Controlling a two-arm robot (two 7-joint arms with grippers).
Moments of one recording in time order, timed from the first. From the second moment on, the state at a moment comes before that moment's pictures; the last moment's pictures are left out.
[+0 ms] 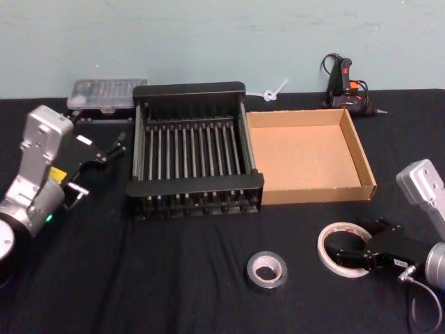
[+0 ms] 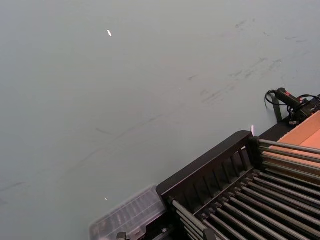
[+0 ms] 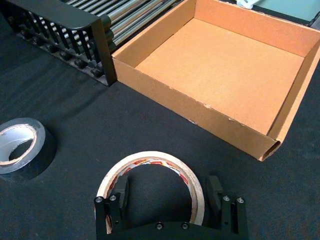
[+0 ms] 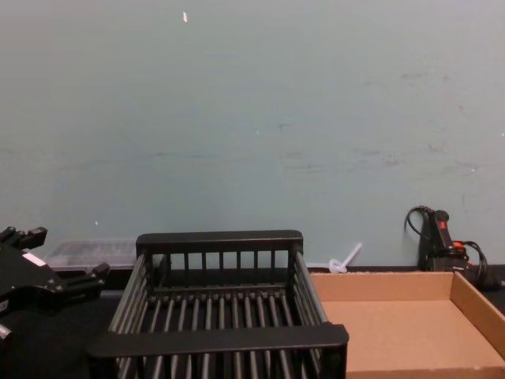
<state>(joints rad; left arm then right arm) -0.20 0.60 0.45 -1.41 -0.25 -0.12 0.03 -0.04 0.67 -0.29 -1.66 0.39 0.39 0.41</state>
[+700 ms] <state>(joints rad) -0.20 0.60 0.45 -1.41 -0.25 -0.12 0.03 -0.04 0.67 -0.29 -1.66 0.39 0.39 0.41</state>
